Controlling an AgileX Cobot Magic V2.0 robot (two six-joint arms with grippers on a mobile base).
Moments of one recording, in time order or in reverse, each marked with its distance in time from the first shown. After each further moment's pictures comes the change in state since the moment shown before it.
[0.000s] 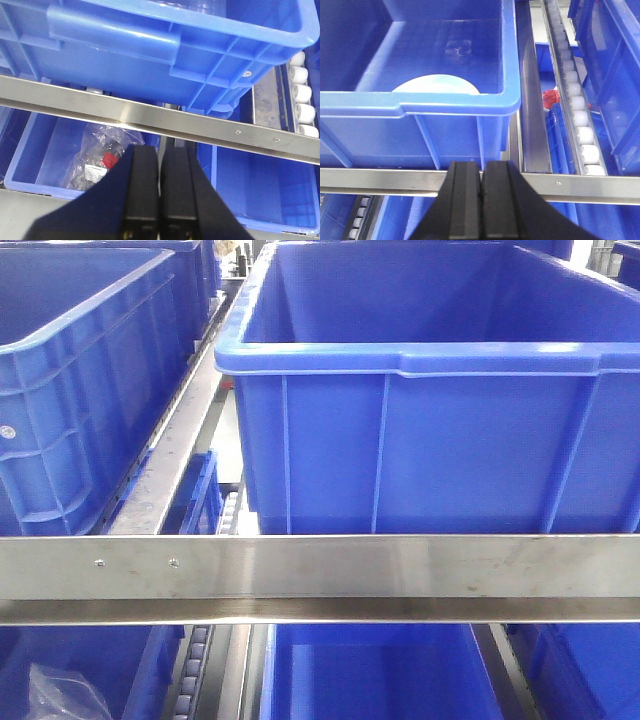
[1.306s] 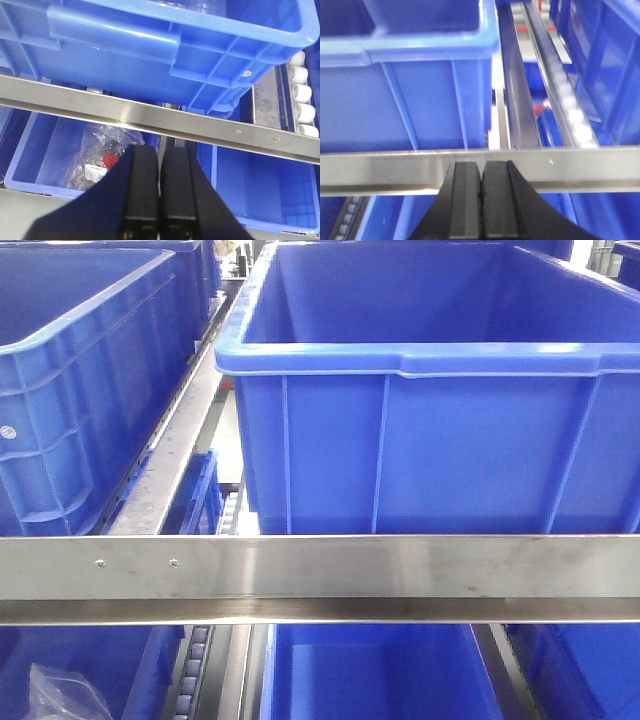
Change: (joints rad) left arm 0.000 0.000 0.000 0.000 0.001 0.000; right arm -0.098 -0.328 0.393 -0.006 -0.226 0.008
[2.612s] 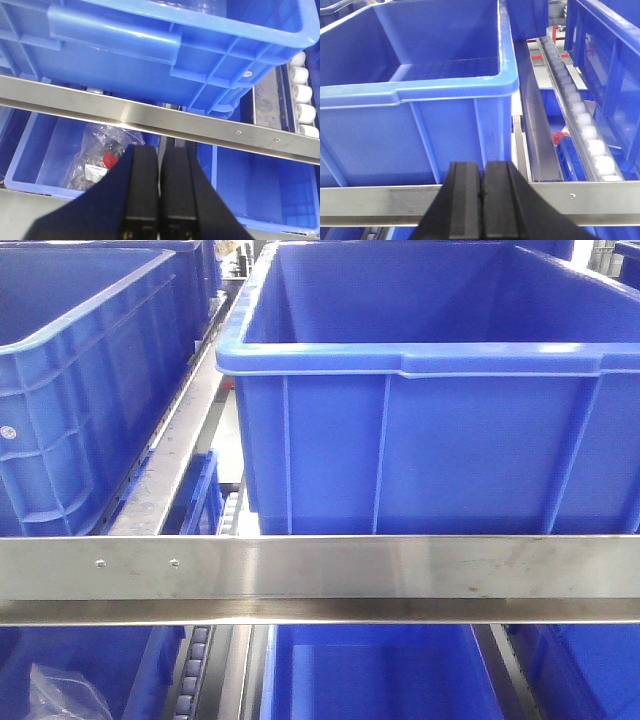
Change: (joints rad) left arm 0.000 0.000 0.000 0.000 0.000 0.000; right arm 0.000 0.000 0.000 0.153 -0.099 -0.114
